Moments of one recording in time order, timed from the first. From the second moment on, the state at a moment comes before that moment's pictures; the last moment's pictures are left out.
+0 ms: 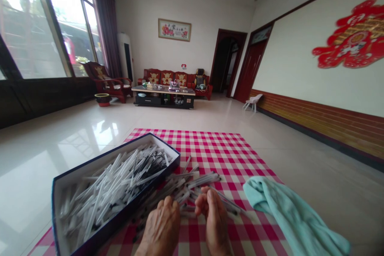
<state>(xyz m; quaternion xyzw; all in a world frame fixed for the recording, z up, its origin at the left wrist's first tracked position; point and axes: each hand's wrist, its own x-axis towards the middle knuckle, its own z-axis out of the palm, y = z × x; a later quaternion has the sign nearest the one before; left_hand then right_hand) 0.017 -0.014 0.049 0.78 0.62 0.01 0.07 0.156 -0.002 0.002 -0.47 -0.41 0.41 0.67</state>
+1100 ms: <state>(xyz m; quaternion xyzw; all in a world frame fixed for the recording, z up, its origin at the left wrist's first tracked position) 0.014 0.004 0.033 0.32 0.42 0.50 0.69 0.149 -0.009 0.015 -0.42 -0.57 0.38 0.59</state>
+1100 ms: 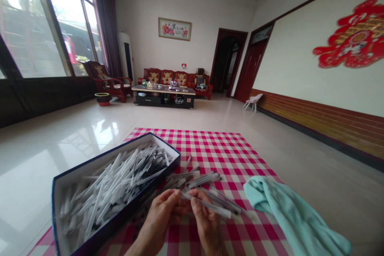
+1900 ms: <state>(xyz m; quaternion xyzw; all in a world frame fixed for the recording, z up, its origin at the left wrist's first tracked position) 0.016 0.001 0.024 0.54 0.45 0.48 0.52 0.148 -0.003 0.016 -0.38 -0.41 0.56 0.61</state>
